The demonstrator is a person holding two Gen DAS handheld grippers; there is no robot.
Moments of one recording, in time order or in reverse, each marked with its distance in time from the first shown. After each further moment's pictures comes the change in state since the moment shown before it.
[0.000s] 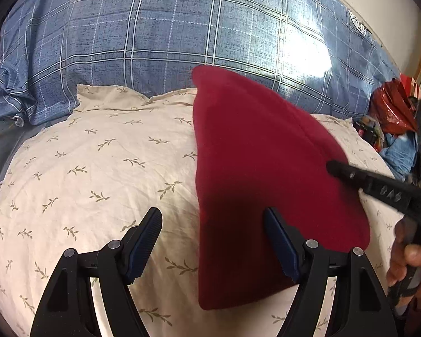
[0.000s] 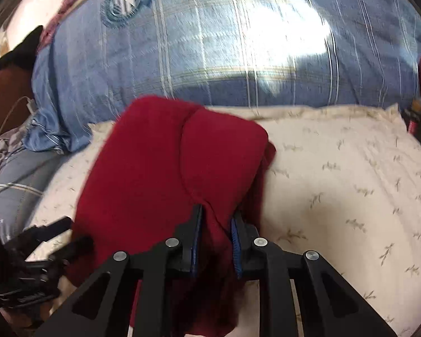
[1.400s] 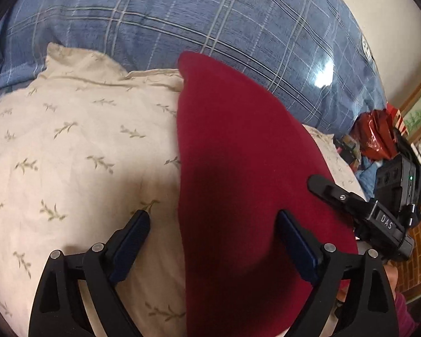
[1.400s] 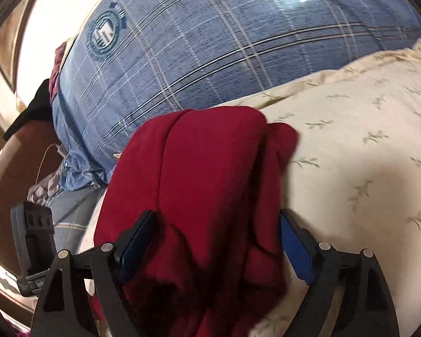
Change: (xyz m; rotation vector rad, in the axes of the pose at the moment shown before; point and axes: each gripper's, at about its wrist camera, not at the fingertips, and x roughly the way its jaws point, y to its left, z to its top) left arm 0.053 0.040 0.031 -0.145 0.092 -0.240; right arm 0.049 -0.039 0.005 0.190 -0.021 0.321
